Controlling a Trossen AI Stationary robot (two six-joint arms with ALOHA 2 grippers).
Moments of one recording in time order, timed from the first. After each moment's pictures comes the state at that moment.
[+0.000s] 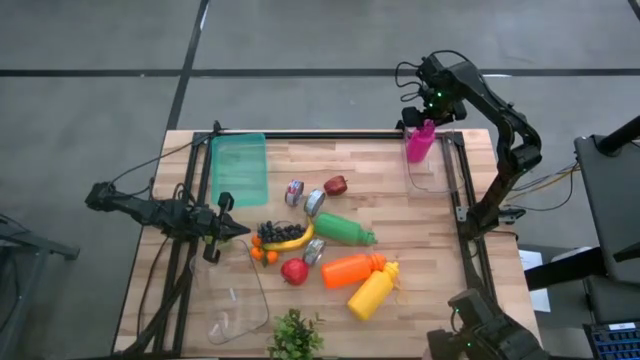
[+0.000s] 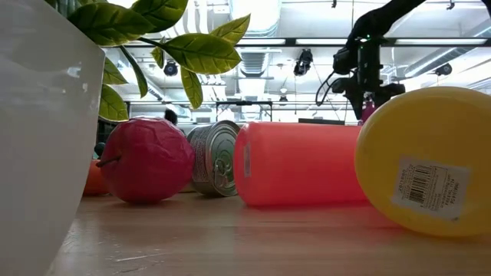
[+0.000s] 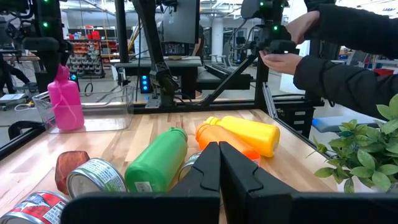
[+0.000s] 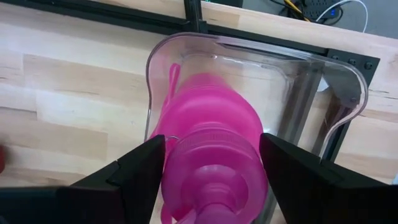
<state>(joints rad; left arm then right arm) -0.31 0.03 0.00 0.04 -0.16 0.00 -1.10 1.72 1.60 -1.33 0.00 0.31</state>
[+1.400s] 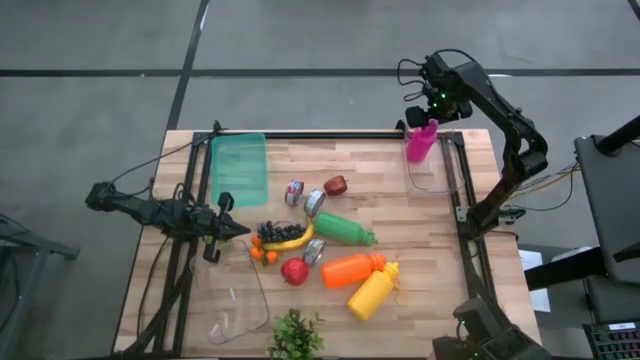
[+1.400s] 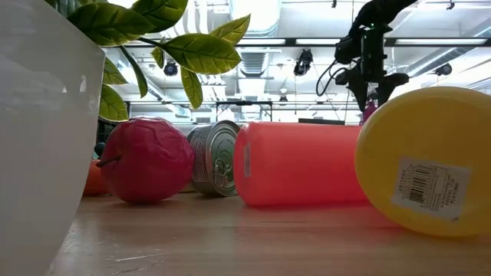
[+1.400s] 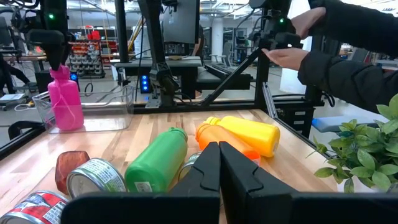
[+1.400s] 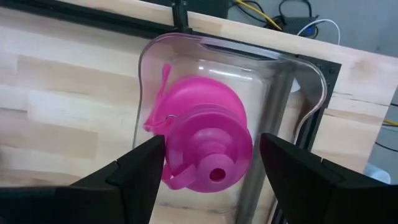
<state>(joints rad) -0.31 0.03 0.00 0.04 -0.16 0.00 -1.07 1.65 1.61 -1.36 0.08 0.31</state>
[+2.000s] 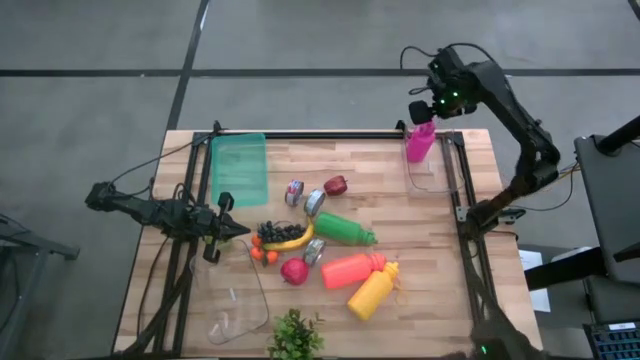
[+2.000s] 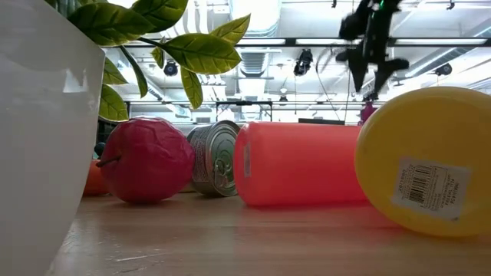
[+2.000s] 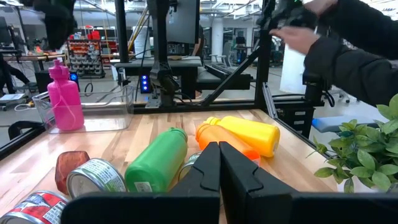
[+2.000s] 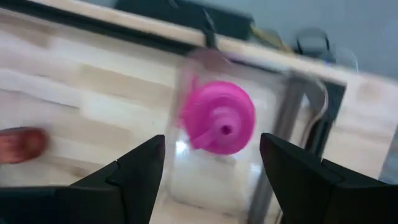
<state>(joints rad) -0.31 0.03 0.00 0.04 -0.16 0.00 -1.02 1.52 1.66 -1.36 0.02 0.29</state>
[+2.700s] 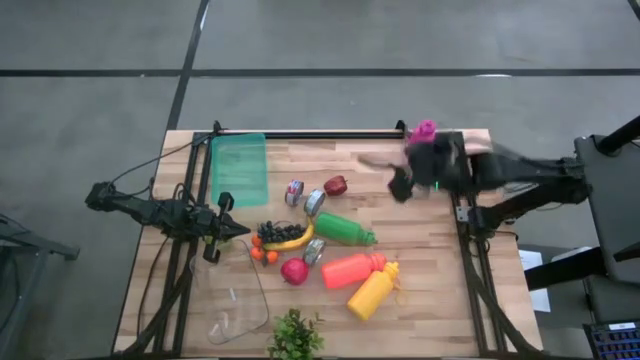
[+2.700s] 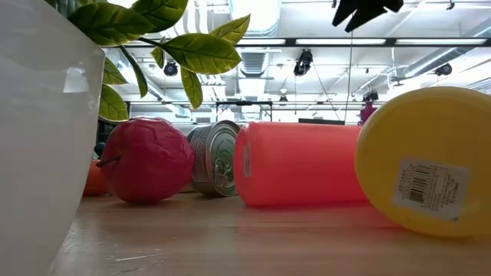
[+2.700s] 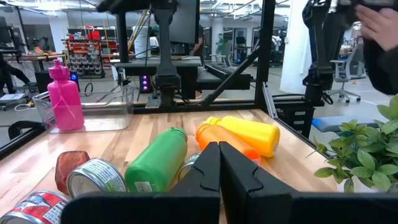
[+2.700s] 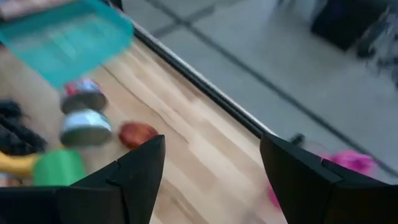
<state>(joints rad) -0.31 0.03 0.00 0.04 -0.16 0.00 0.09 1.16 1.30 -0.99 0.78 0.57</state>
